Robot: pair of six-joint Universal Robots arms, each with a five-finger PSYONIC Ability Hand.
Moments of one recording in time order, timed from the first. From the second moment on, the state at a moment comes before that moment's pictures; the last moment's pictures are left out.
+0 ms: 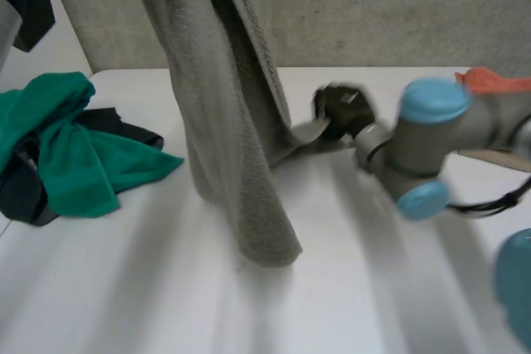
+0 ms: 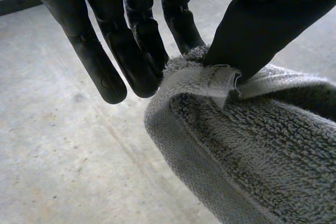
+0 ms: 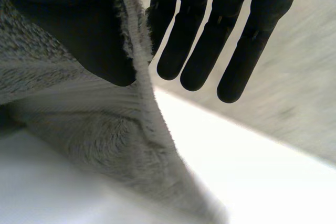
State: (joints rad) left arm 4.10 -1.36 -1.43 3.41 -1.49 3.49; right arm 2.02 -0.68 0.90 -0.15 1.39 3.11; left_hand 1.14 1.20 1.19 1.20 0.99; right_hand 1.13 1.18 1.19 1.20 0.98
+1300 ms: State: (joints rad) left arm 4.44 -2.24 -0.78 3.73 -1.55 3.44; right arm 1.78 -0.97 0.89 -0.57 1.48 2.55; left_hand 1.14 1.20 1.19 1.20 0.99; right_hand 1.13 1.18 1.19 1.20 1.00
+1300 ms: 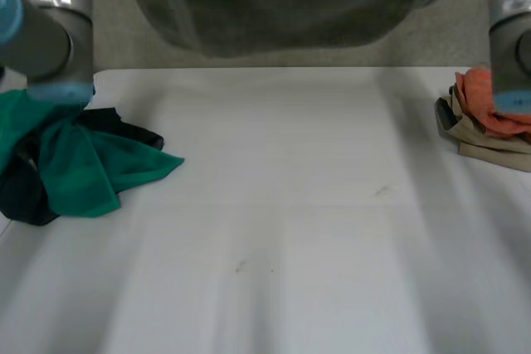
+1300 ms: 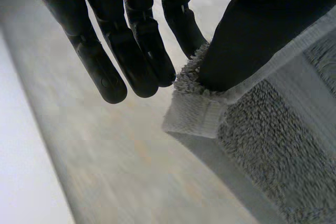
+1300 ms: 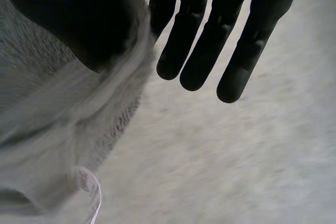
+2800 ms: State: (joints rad) left arm 4.30 -2.42 -1.00 3.26 -1.68 3.79; right arm 1.73 -0.69 1.08 -0.28 1.54 2.09; left_hand 0.19 0.22 0.22 0.21 0.05; right_hand 0.22 0.22 0.21 0.21 0.04
